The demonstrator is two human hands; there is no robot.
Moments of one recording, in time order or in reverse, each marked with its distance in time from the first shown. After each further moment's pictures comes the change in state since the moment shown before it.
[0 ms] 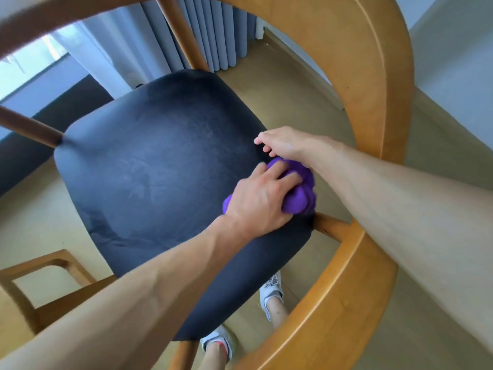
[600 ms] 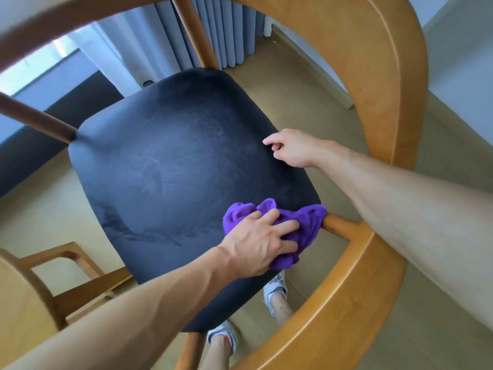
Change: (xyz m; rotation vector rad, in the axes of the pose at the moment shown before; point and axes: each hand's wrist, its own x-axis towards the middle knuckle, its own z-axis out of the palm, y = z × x) left_hand -0.063 -0.008 0.012 0.220 -0.347 0.442; right_hand 0.000 0.008 0.001 -0.333 0.010 -0.193
